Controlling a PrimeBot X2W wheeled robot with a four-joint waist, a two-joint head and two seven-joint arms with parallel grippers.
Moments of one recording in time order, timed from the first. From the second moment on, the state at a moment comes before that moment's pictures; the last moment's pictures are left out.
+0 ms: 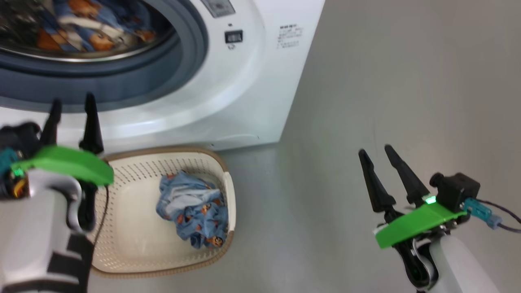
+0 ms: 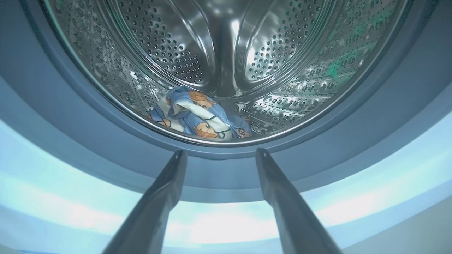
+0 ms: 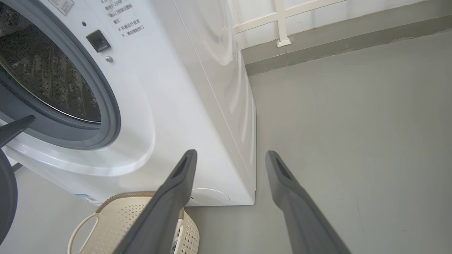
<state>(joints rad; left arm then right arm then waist) -0.69 0.18 -0.10 0.68 -0.45 -0.13 -0.26 -0.32 -0.14 0.19 0.31 0.48 0.13 -0.26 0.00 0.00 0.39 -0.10</state>
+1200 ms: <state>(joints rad) -0.01 0.13 0.10 0.22 -0.37 -0.13 -0.26 -0.08 -0.21 0.13 0.31 0.51 0.13 -0.26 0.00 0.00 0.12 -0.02</state>
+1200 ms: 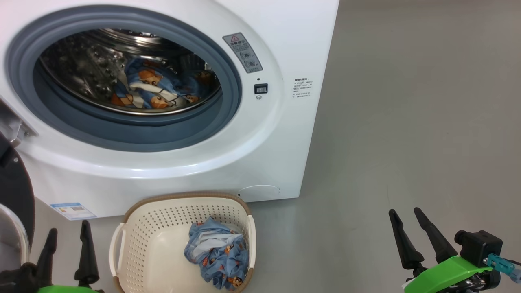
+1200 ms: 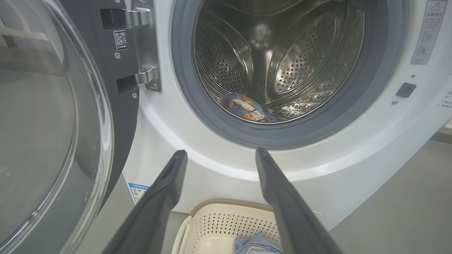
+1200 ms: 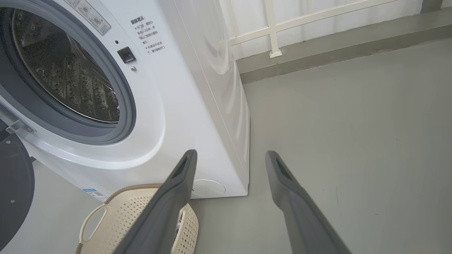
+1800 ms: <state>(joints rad) -0.03 0.11 0.08 0.22 -0.37 -0.13 -0.26 -0.09 -0.19 0.12 0.30 0.51 0.13 -0.26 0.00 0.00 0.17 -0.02</state>
